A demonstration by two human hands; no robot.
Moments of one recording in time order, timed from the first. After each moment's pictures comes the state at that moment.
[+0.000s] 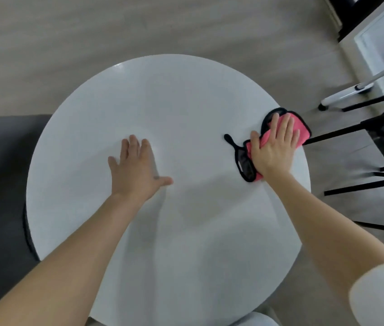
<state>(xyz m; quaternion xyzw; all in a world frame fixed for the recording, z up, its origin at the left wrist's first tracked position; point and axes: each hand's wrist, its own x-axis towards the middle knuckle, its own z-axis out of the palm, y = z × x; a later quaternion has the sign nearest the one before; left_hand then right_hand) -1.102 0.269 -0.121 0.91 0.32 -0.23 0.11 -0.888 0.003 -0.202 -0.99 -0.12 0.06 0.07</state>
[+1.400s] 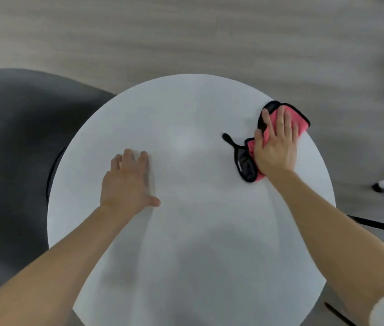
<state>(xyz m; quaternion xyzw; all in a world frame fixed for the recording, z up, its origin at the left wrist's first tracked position) -1.135 0.292 -0.107 0.83 0.48 -0.25 0.09 -0.804 0.160 -0.200 -0.90 -0.41 0.08 0.07</state>
